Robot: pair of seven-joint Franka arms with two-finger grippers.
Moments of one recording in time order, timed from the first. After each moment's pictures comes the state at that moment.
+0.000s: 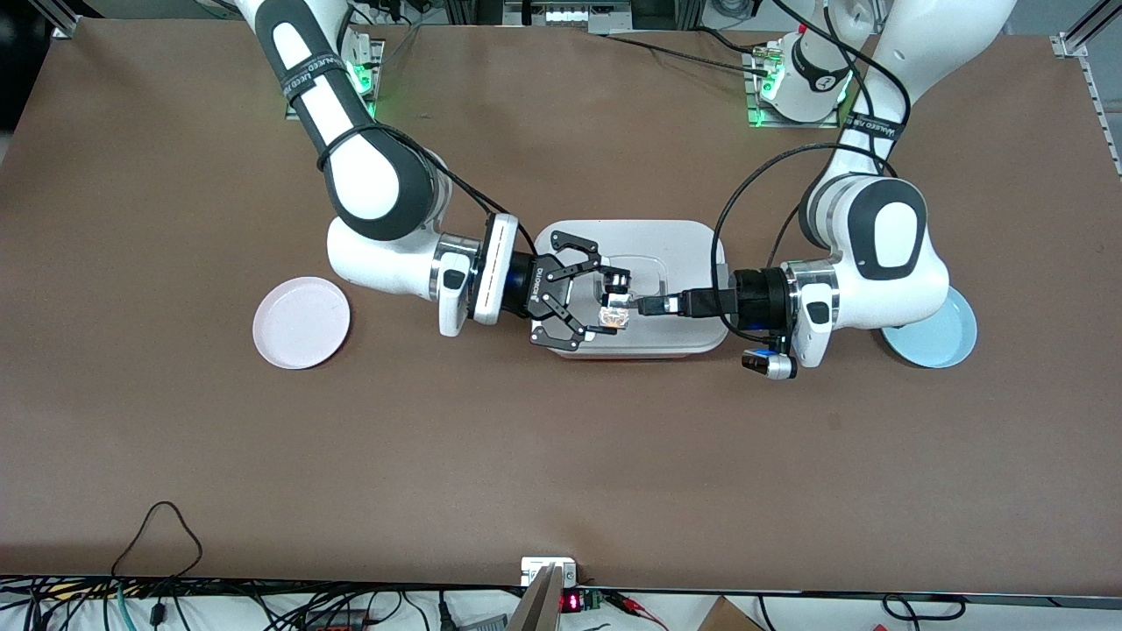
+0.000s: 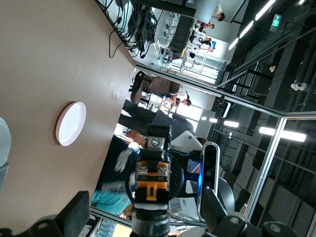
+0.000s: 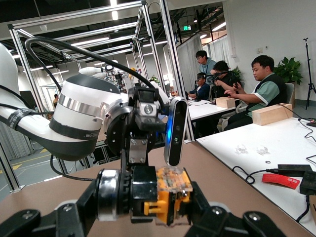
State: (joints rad) left arm -0.28 0.43 0.03 -1.72 -1.71 1.87 0.27; right arm 0.61 0.59 -0.01 -1.45 1.89 2.29 -1.90
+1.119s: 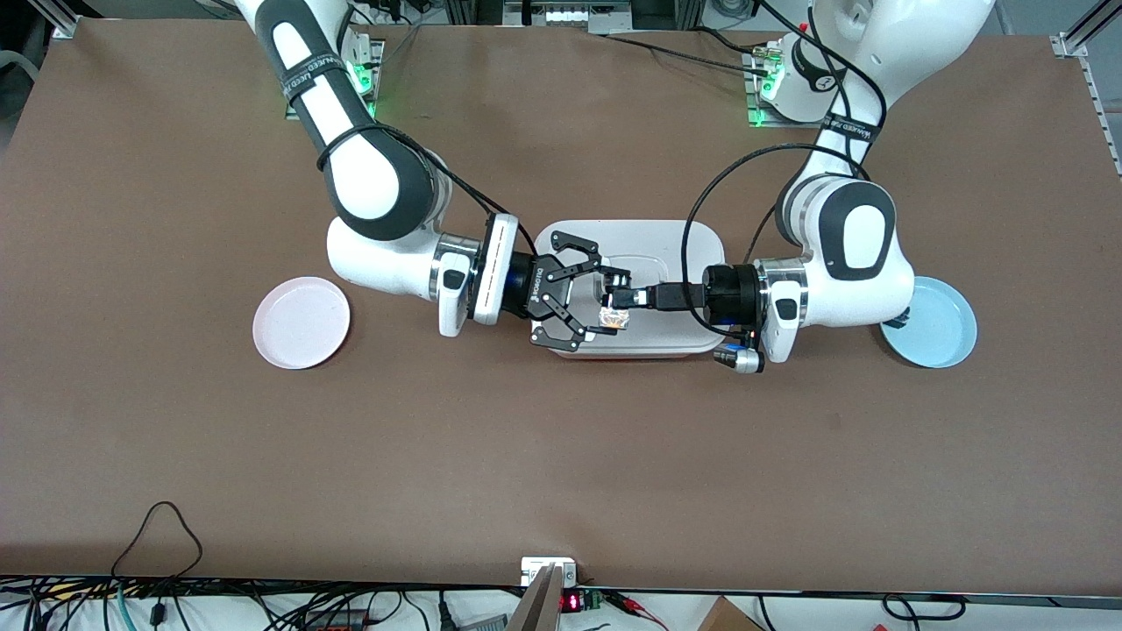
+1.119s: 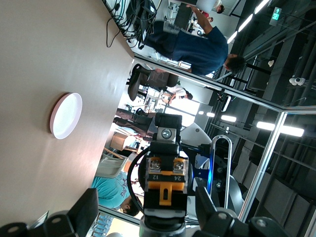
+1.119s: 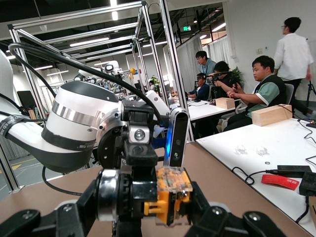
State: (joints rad) left arm -0.33 0.44 0.03 -1.72 -1.75 1.87 0.28; right arm 0.61 0.59 -0.01 -1.45 1.89 2.29 -1.90
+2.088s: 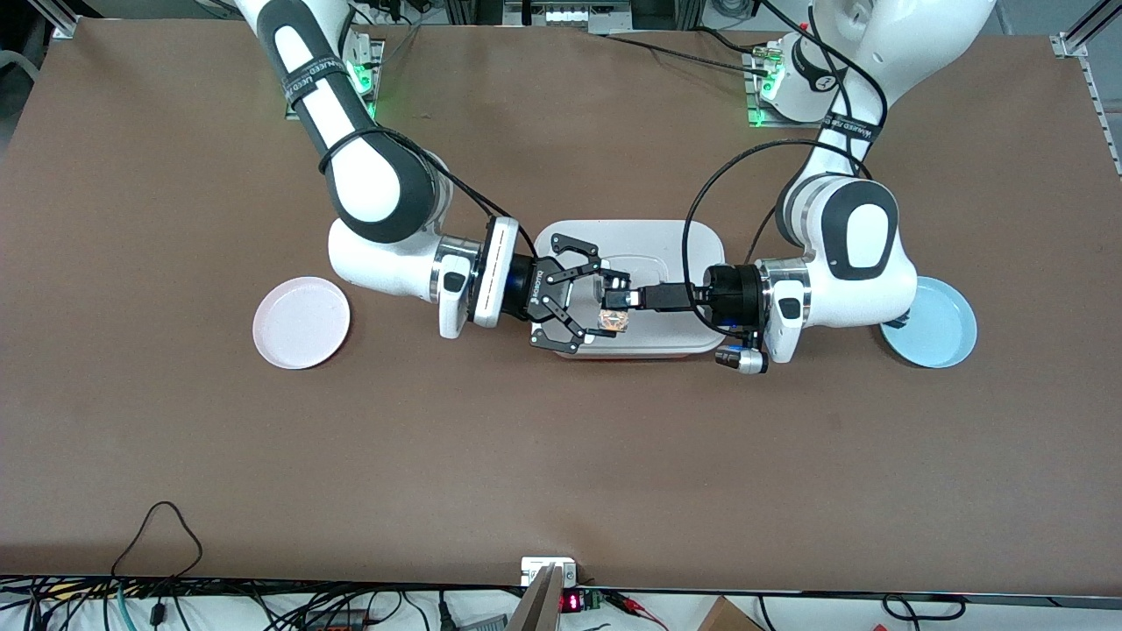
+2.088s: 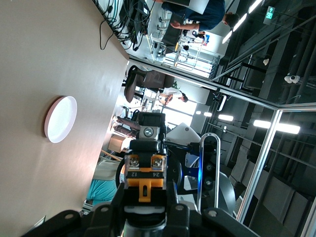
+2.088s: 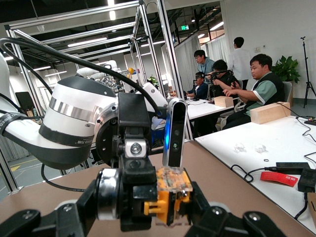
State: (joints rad) left arm -0.33 0.44 0.03 -1.71 -1.76 1.88 0.29; right arm 0.61 0.60 -0.01 -1.44 1.89 2.29 -1.90
